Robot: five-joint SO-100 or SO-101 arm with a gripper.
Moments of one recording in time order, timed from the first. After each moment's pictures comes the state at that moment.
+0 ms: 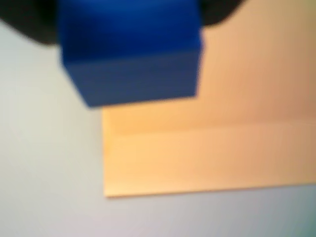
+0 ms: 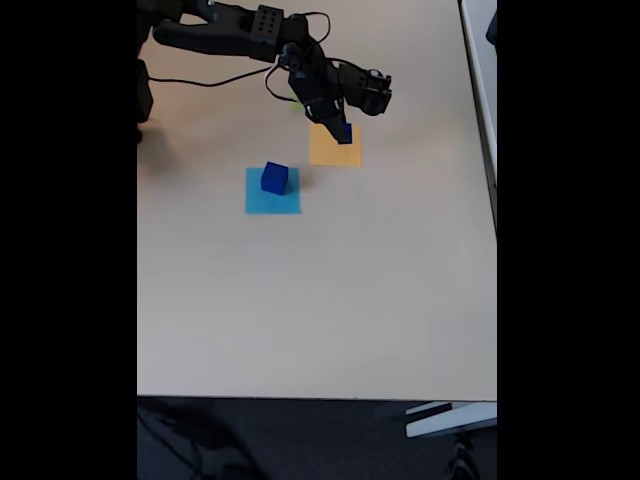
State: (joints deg) arm 8.7 65.0 65.7 58.0 82.3
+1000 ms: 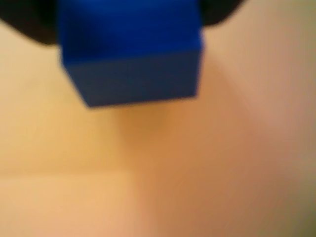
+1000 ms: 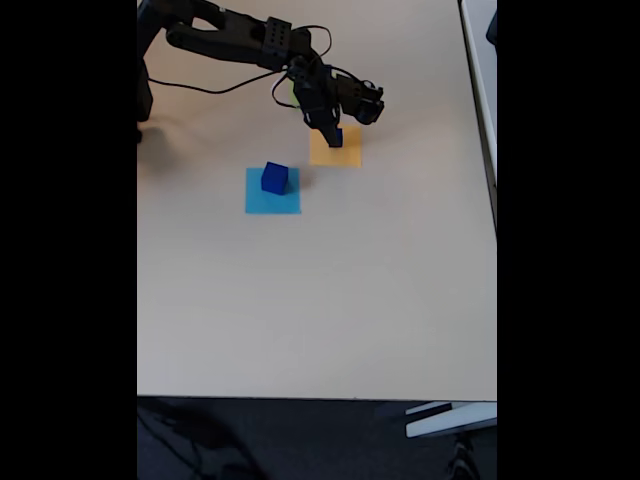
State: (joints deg) arm 6.4 59.6 70.3 53.4 84.8
